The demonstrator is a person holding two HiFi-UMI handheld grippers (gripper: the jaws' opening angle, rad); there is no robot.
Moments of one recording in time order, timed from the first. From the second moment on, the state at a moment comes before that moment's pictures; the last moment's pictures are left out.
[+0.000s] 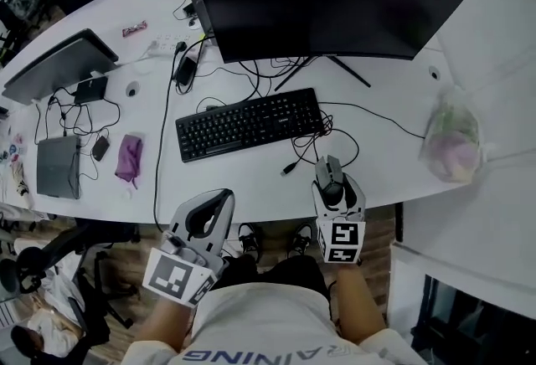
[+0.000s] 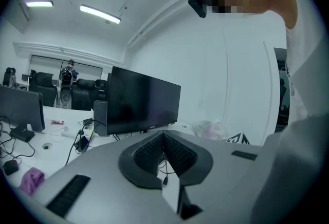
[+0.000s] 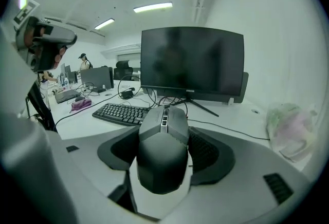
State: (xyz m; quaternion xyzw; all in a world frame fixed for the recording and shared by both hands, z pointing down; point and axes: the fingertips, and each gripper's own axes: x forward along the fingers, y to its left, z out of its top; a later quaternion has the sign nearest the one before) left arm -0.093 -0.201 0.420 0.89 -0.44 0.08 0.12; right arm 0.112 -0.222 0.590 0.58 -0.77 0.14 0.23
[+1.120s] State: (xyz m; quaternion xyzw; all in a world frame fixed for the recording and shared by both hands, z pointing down) left arm -0.063 -0.190 0.319 0.89 -0.45 -0.03 0.04; right arm 0.173 -0.223 0.369 0.61 -0.78 -0.01 0.10
